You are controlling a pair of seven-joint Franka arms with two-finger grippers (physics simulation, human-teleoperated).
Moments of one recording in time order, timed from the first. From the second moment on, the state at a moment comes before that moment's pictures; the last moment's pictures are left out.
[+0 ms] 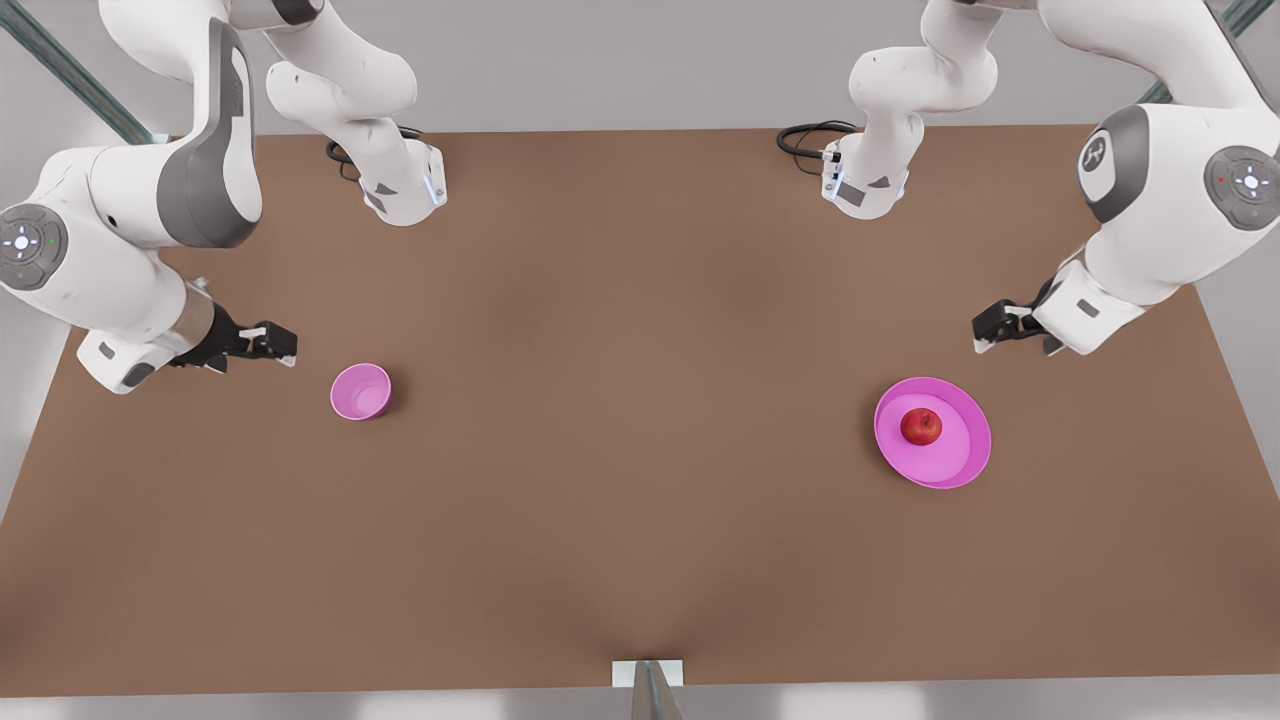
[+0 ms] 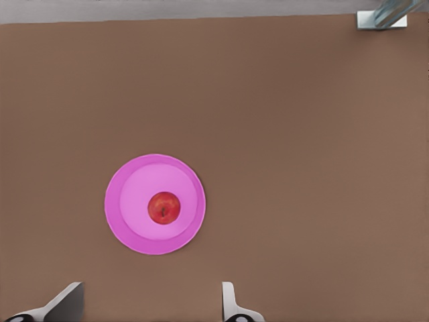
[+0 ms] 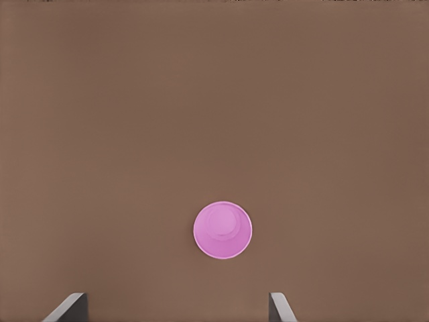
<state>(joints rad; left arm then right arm) -0.01 0.10 -0.06 -1.48 -0.02 1.59 -0.02 0.08 0.14 -0.05 -1.47 0.02 1.53 -0.05</state>
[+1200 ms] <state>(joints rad) 0.06 0.57 -0.06 -1.79 0.02 1.97 -0.05 0.08 0.15 -0.05 -1.47 0.02 1.54 -0.07</state>
